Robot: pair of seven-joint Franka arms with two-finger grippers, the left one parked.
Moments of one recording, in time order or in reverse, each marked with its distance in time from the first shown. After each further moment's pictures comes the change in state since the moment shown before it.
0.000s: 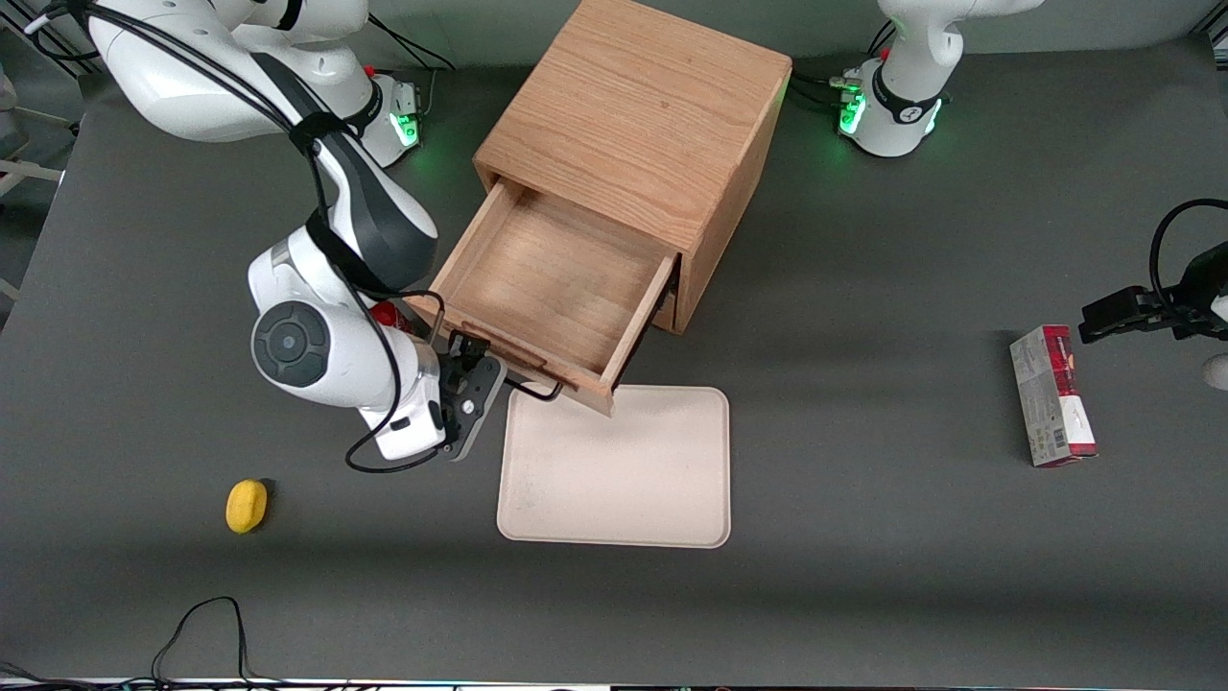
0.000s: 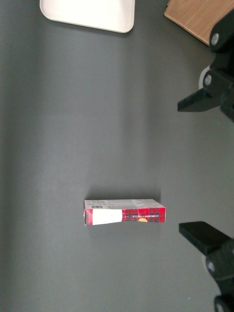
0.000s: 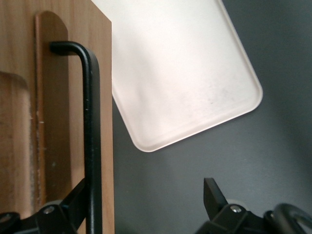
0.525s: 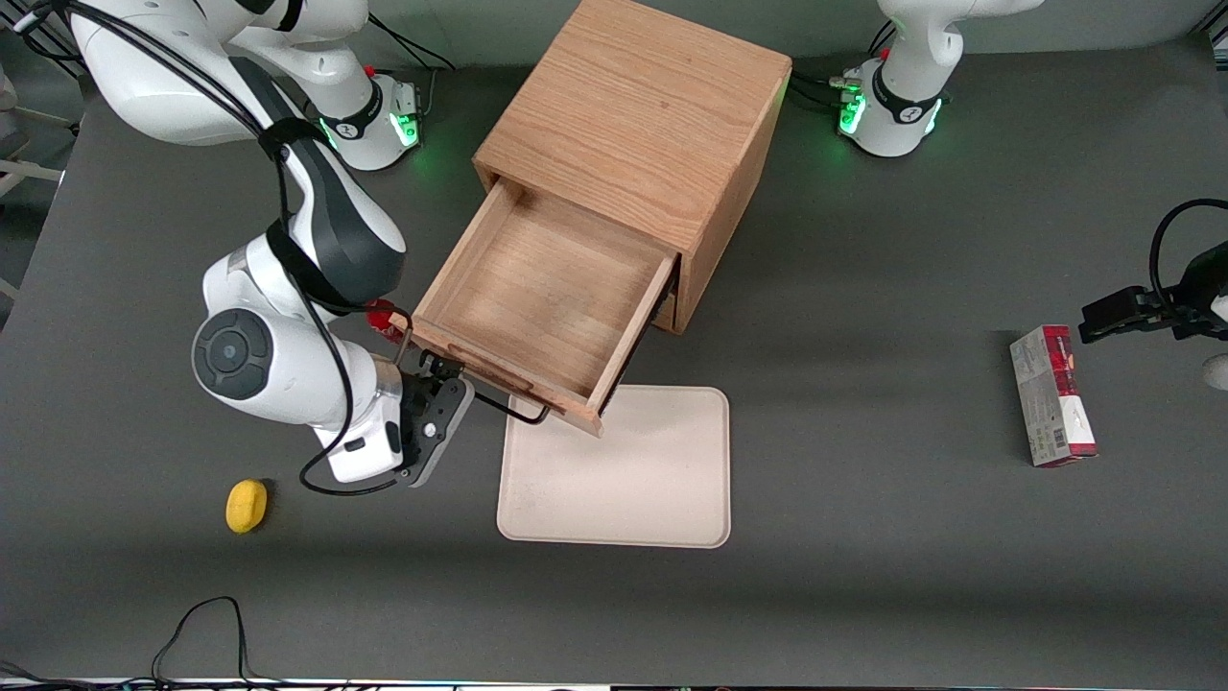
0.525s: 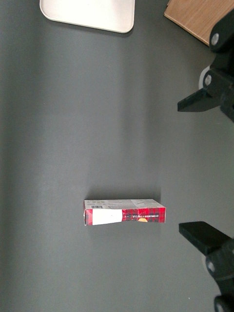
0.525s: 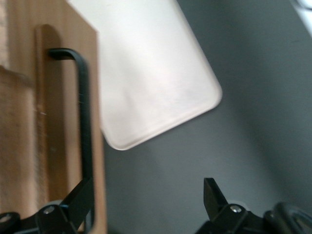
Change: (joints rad) arm -0.001 0.004 -0.053 0.107 -0.031 -0.011 -0.015
